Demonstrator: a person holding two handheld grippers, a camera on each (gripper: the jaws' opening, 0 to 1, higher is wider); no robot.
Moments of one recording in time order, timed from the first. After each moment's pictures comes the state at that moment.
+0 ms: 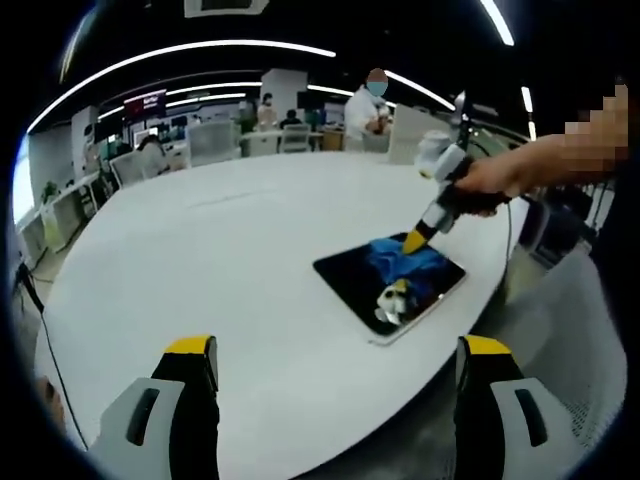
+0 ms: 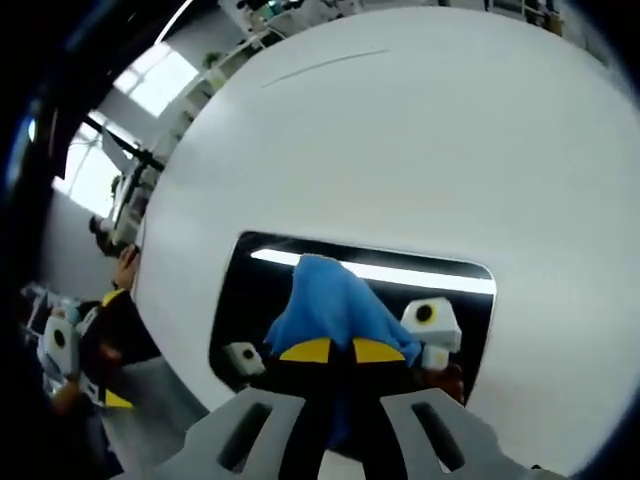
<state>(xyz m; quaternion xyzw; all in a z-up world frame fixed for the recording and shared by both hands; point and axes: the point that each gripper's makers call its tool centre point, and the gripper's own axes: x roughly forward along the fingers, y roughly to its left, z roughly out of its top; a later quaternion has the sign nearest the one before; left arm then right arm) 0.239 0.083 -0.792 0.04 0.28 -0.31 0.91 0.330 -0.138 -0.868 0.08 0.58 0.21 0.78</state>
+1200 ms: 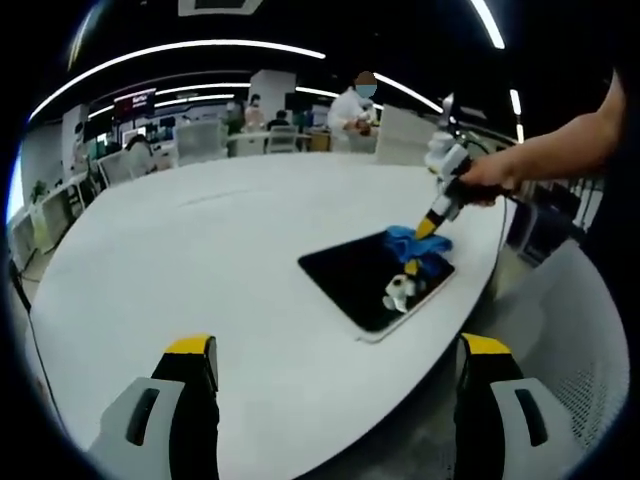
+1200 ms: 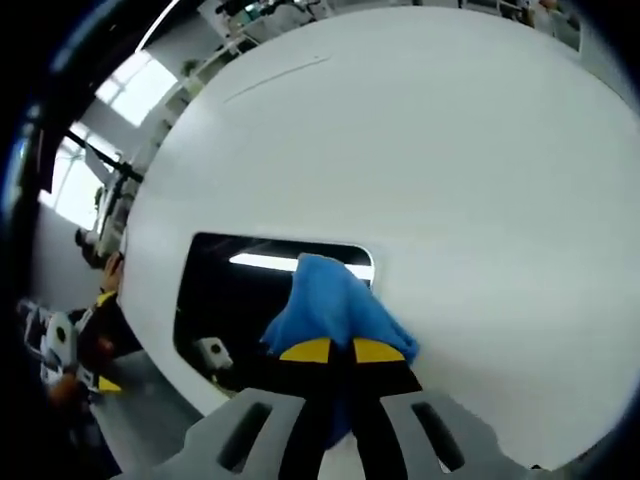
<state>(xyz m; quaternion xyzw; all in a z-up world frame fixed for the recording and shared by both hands) 0.235 0.074 -0.799 0.03 0.27 -0.34 0.90 0.330 -0.214 -0.871 0.08 0.59 0.17 0.79</state>
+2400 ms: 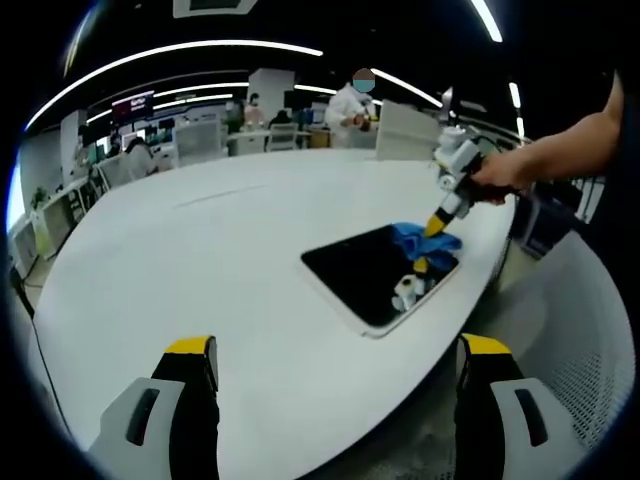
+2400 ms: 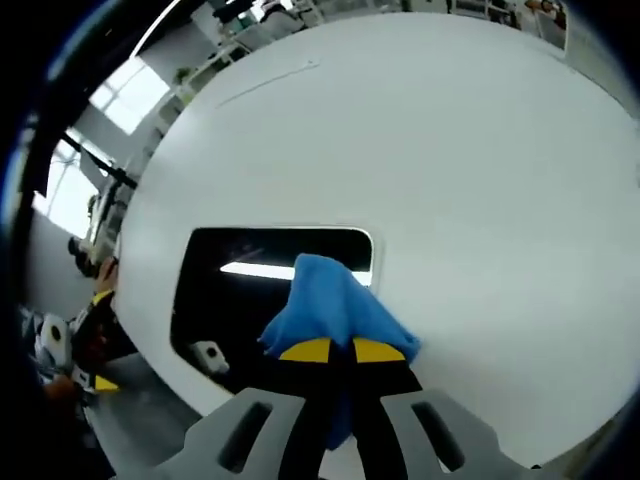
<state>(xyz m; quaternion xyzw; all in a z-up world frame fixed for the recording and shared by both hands) 0.235 0.077 -0.803 0.04 0.28 -0.34 0.90 0.309 -0.211 -0.868 0.08 0.57 0.14 0.80</state>
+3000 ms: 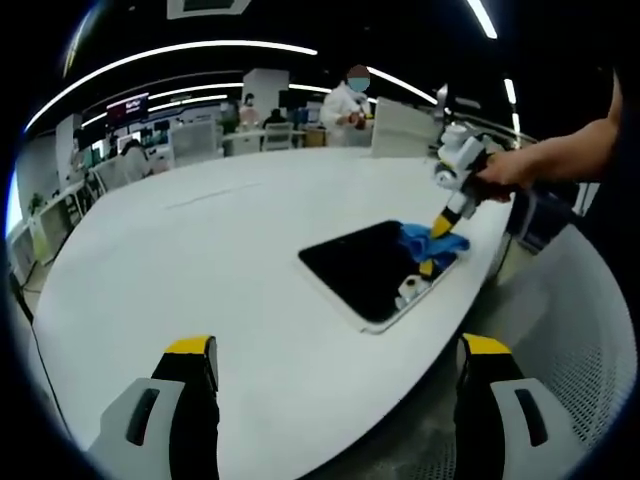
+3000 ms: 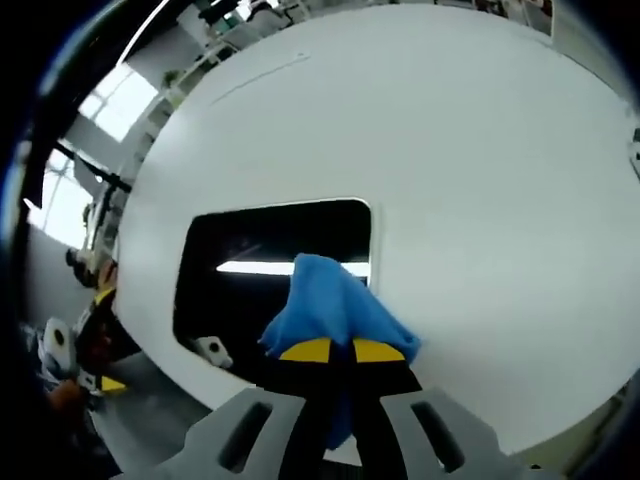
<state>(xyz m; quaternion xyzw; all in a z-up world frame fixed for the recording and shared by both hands) 0.233 0.077 -0.808 0.05 0.28 -0.35 0.89 0.287 -0.210 -0.870 0.10 0.59 0.12 0.79</state>
